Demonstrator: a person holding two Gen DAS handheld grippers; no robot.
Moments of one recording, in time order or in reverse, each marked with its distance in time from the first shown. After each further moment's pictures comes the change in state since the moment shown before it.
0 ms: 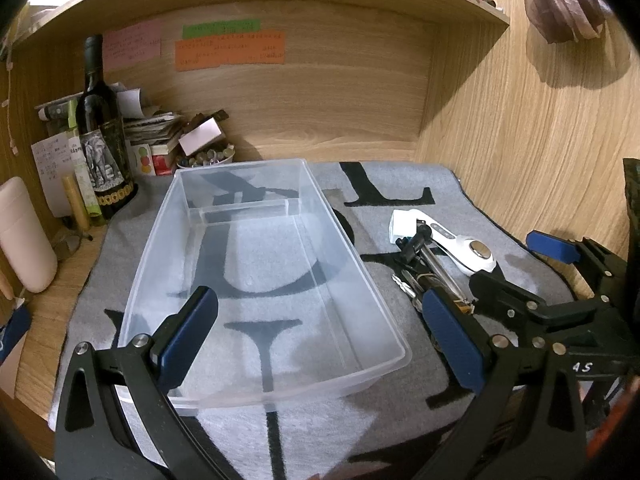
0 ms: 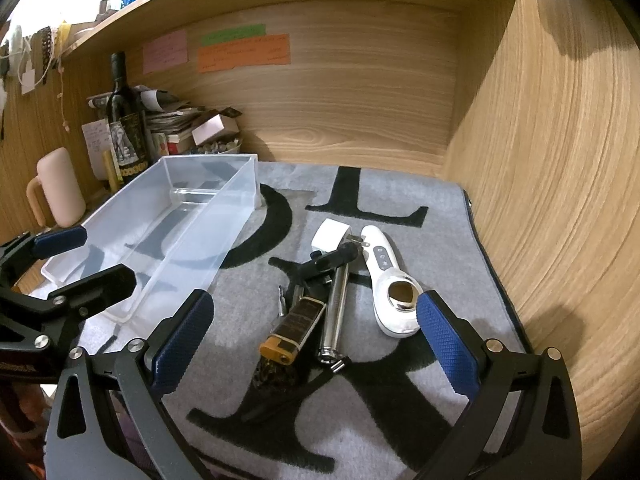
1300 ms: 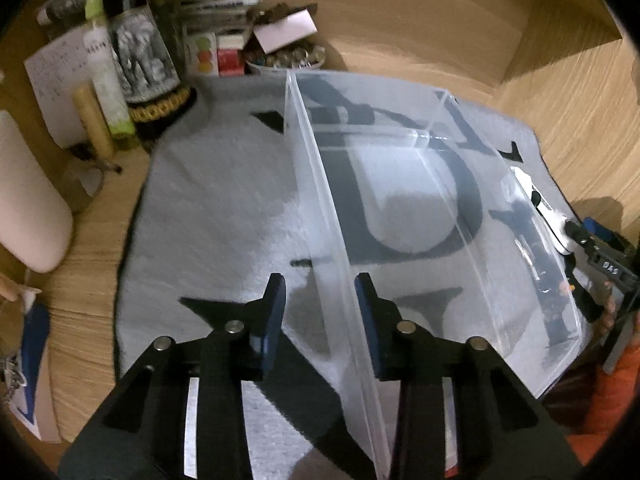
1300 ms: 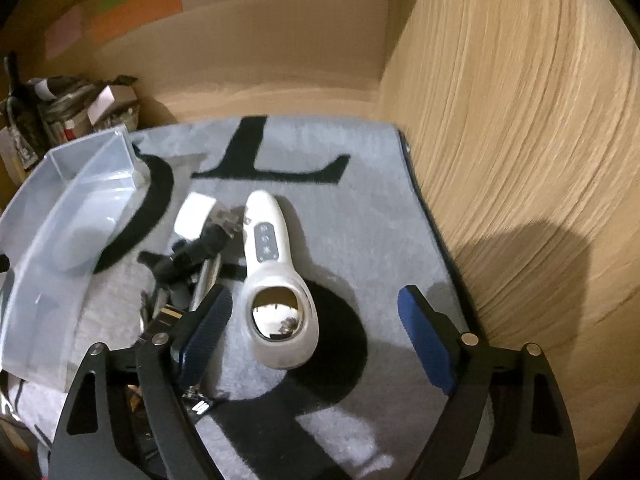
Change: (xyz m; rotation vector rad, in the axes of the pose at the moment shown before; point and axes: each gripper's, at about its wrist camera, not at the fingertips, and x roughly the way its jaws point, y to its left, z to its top) left arm 0.063 0.140 0.012 -0.118 0.386 0.001; right arm 0.073 -0.075 0.005 0.113 0.213 -0.162
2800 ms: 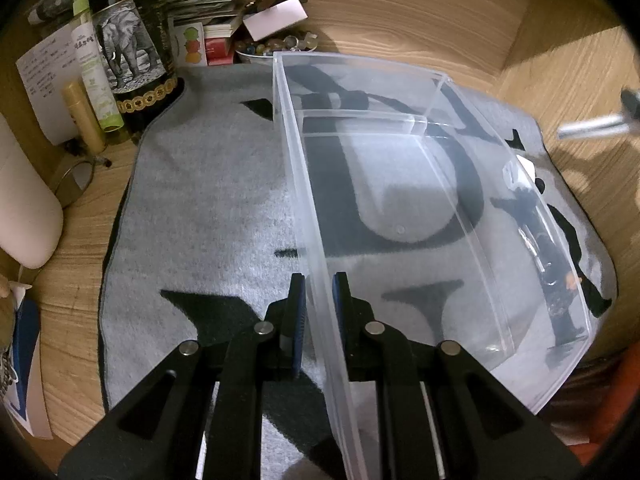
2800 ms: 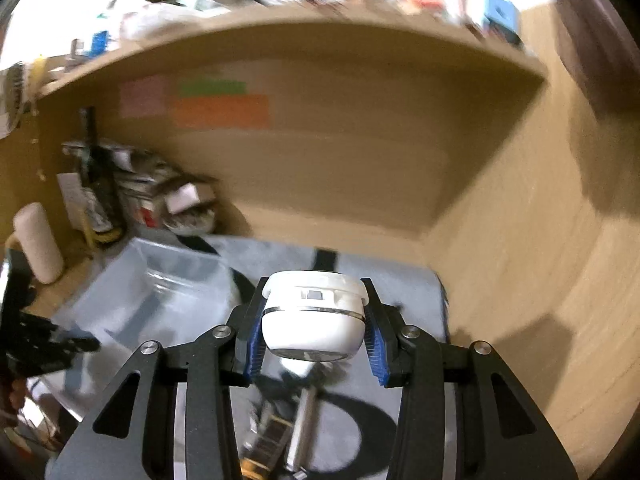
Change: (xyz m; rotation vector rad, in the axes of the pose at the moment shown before) left arm 0.012 -0.007 -0.002 0.022 0.013 0.012; right arm -0.096 0.079 0.067 -0.158 -0.349 0.096
